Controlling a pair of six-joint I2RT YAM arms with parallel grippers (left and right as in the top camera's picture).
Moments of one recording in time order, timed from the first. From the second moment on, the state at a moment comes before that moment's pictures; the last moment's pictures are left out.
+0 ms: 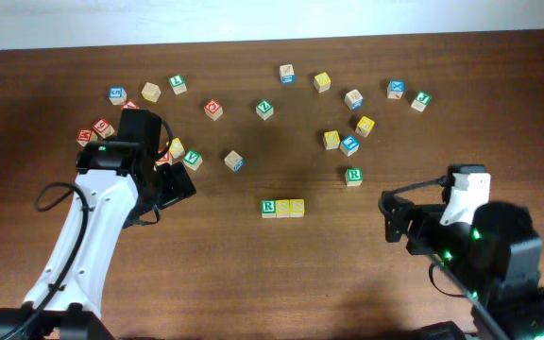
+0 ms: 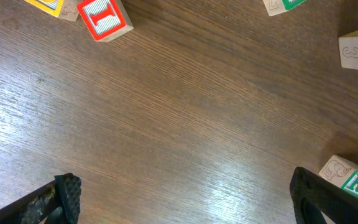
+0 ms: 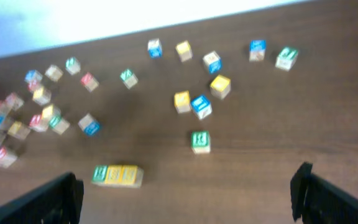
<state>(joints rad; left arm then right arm) -0.09 1.53 1.24 -1.14 -0.06 -0.54 0.18 0.63 0.90 -0.81 -0.05 0.28</state>
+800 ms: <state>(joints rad) -0.09 1.53 1.24 -1.14 -0.06 -0.54 0.10 0.03 0.21 -0.28 -0.07 0.18</state>
